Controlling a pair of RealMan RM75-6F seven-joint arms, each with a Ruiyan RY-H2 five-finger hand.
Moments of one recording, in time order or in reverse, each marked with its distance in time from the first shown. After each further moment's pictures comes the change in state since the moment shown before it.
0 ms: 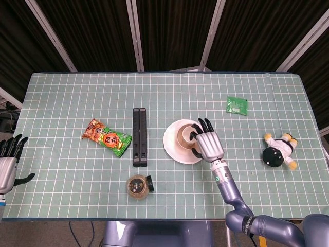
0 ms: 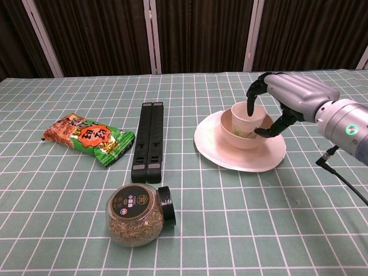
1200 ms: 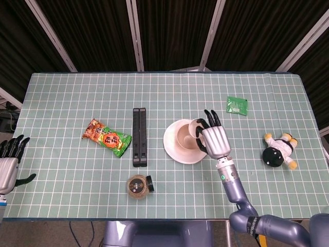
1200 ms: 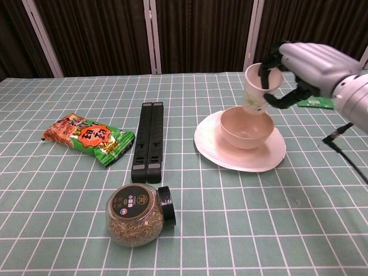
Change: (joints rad) left arm -0.001 -0.001 0.005 -0.001 0.007 0.001 -0.001; right arm -0.014 0.081 -0.010 -0.064 -0.062 0.143 0.009
